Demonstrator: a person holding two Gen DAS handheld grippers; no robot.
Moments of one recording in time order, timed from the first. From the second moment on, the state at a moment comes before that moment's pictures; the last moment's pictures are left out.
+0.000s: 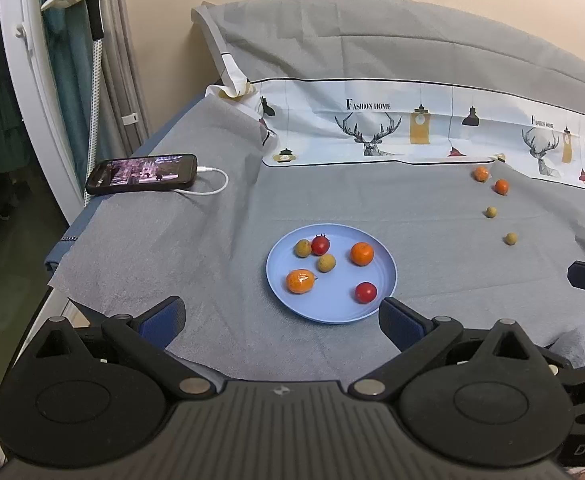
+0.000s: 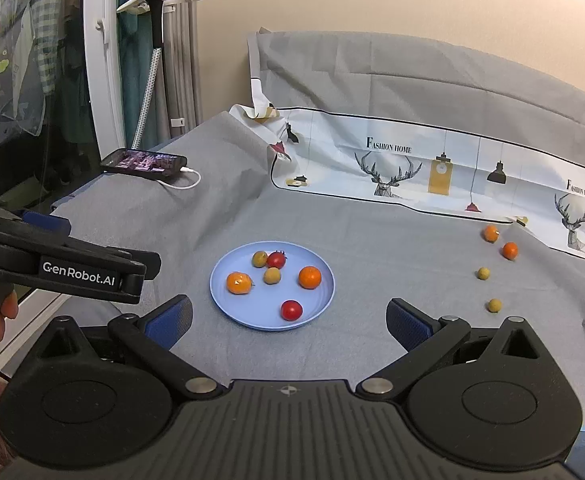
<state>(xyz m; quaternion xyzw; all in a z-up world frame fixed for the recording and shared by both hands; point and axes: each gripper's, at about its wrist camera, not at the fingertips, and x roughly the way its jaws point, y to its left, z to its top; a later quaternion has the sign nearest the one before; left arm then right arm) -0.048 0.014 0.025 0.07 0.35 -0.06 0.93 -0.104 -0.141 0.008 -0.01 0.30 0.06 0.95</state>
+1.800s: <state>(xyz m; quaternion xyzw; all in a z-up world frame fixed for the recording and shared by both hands) 0.203 -0.344 -0.103 0.20 0.43 -0.26 0.84 0.053 -0.501 -0.111 0.11 0.32 -0.22 0.91</state>
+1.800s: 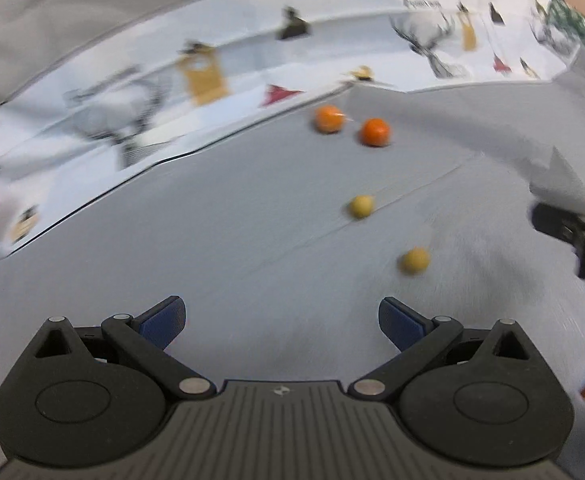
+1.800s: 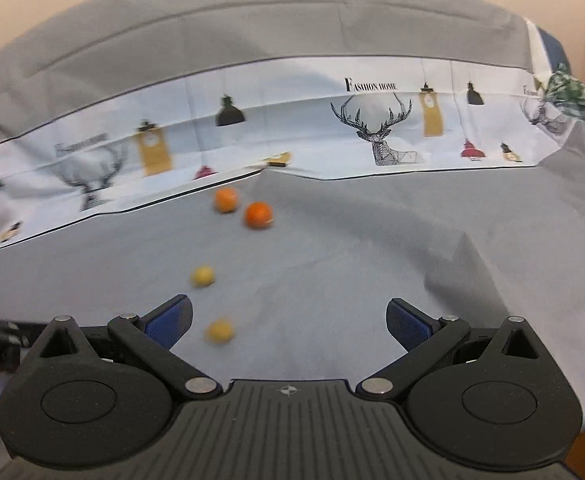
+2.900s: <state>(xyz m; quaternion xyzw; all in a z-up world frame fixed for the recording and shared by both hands) 0.228 -0.335 -0.080 0.14 0.43 -0.28 0.85 0.133 -0.547 -0.129 0.14 0.35 -0.16 0.91</state>
